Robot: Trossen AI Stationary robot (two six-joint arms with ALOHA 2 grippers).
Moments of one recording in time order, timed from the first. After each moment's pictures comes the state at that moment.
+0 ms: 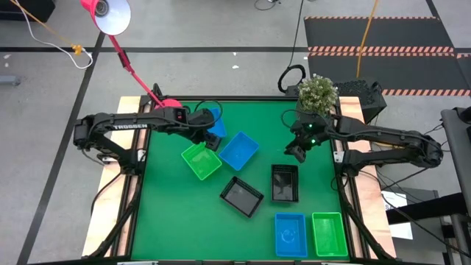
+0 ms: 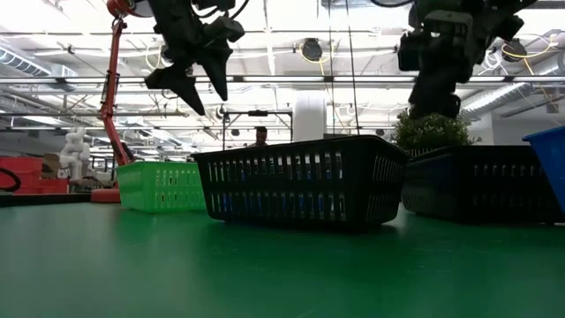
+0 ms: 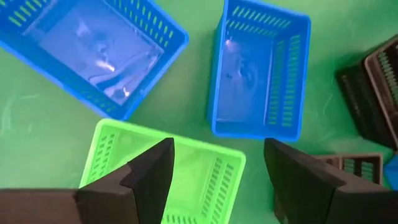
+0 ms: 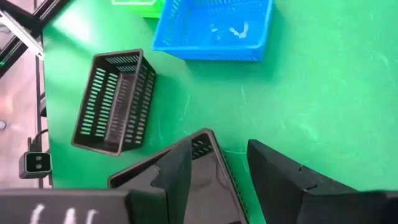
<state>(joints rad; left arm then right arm) 0.20 1.45 1.23 -0.86 -0.02 -0.82 -0.35 0.97 0.71 -0.61 -0.36 0.36</state>
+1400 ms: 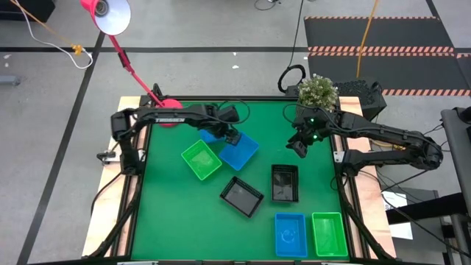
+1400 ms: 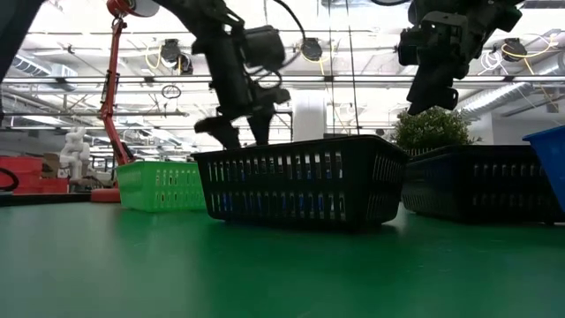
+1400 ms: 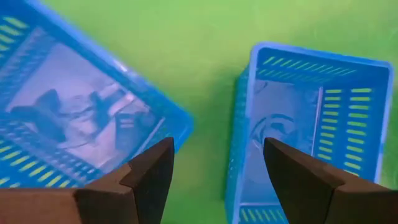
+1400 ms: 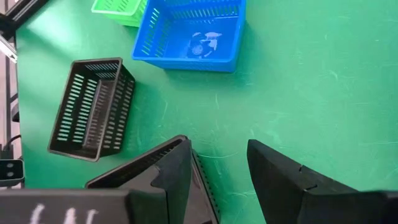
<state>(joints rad) 0.30 1.85 1.41 -0.75 -0.03 -0.69 -0.41 0.96 0.77 -0.69 -0.32 0.28</state>
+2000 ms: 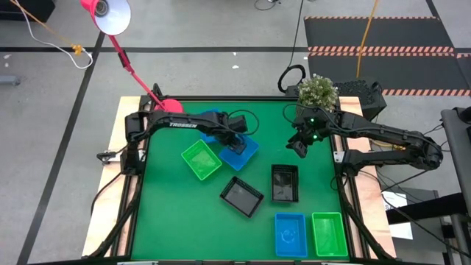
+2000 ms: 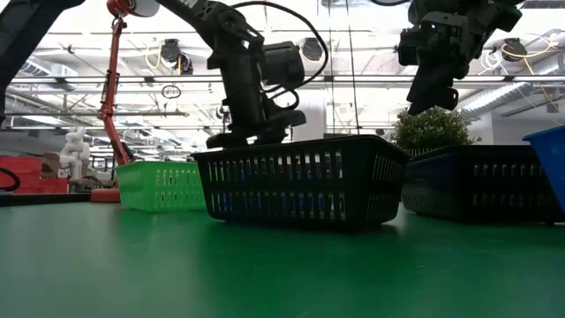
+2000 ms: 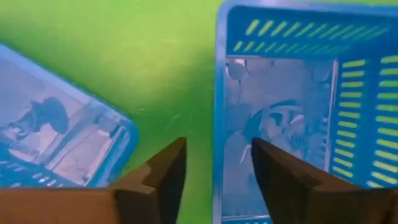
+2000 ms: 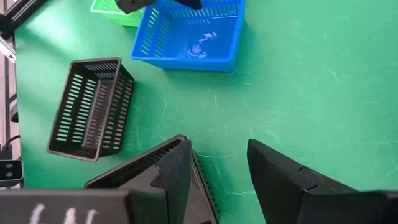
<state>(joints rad) 0.24 1.99 1.47 -0.75 -0.03 -0.63 -0.41 0.97 0.77 -0.69 -0.31 0.28</state>
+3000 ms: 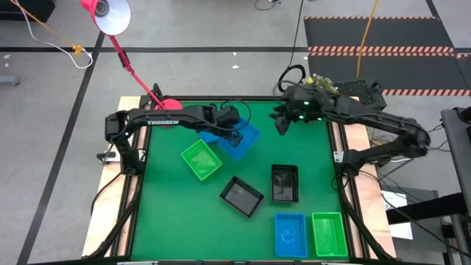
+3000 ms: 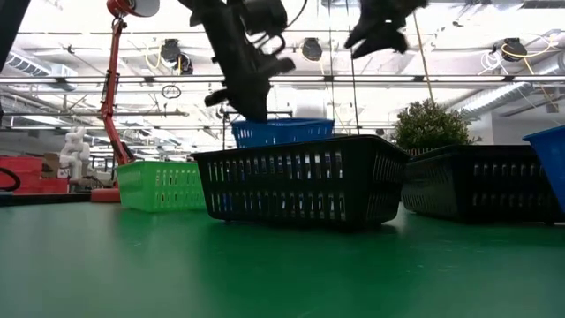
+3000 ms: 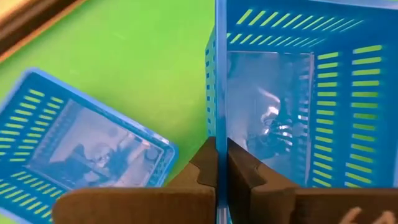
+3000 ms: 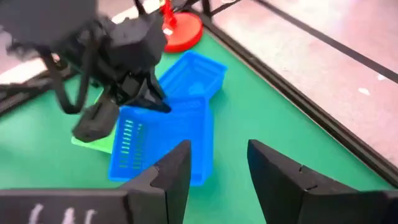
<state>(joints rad) 0.23 1.77 1.46 -0.75 -0.19 -0.55 -0.31 1.21 1.24 -0.67 0.08 0.30</state>
